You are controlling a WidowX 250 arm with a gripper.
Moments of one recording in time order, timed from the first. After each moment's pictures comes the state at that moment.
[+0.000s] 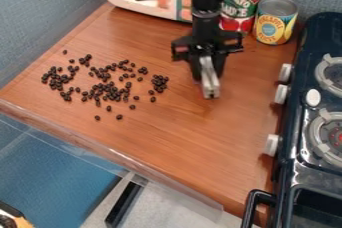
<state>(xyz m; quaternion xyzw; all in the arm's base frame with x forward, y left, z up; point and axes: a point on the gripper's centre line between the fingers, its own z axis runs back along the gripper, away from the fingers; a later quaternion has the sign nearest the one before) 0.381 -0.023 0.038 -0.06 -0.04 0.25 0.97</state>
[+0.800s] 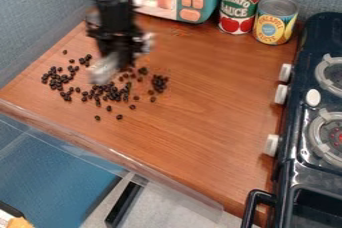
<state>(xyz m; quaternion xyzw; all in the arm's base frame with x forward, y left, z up) 0.316 0.104 0.057 -0.01 -0.04 -0.04 1.00</state>
